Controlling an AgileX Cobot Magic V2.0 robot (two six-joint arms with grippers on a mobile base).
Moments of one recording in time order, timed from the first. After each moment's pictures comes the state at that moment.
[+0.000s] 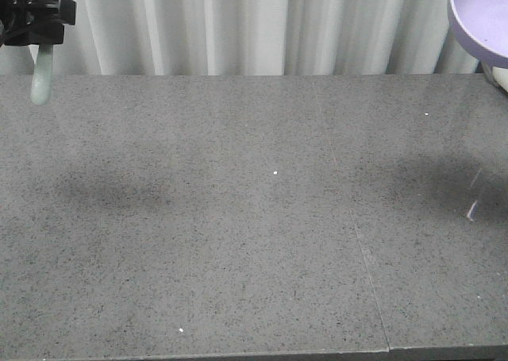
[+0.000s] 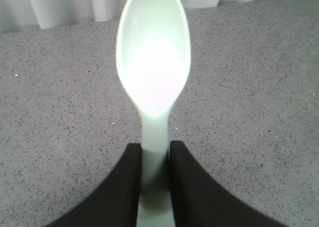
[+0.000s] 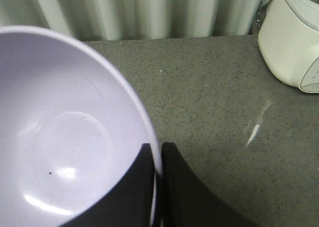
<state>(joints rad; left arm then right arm) -0.15 1.48 -1.68 -0.13 0.99 0.00 -0.19 1.36 -1.70 0.18 1.06 -0.14</state>
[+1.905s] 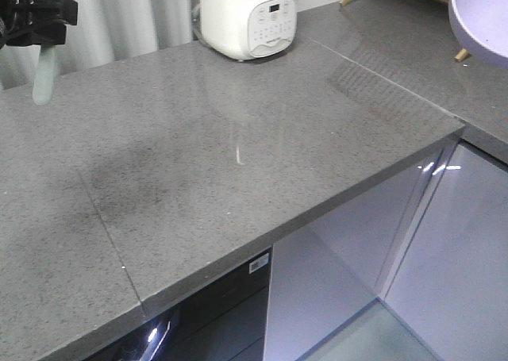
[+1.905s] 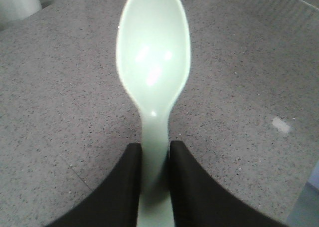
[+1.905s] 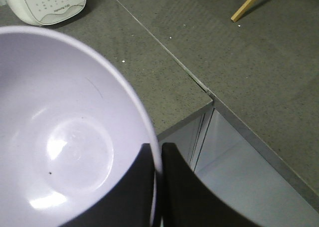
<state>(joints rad) -0.15 1.48 -1.68 -0.13 0.99 -0.01 -0.19 1.36 -1.70 0.18 1.06 -0.14</state>
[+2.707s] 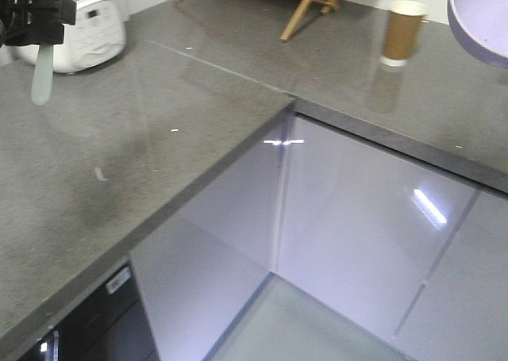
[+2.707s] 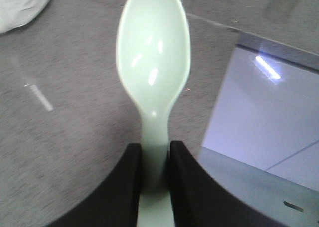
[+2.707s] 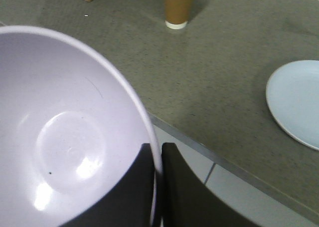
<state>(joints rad) -0.15 1.48 -1.68 -0.13 0.99 0.00 -0.19 1.36 -1.70 0.18 1.06 -0.14</state>
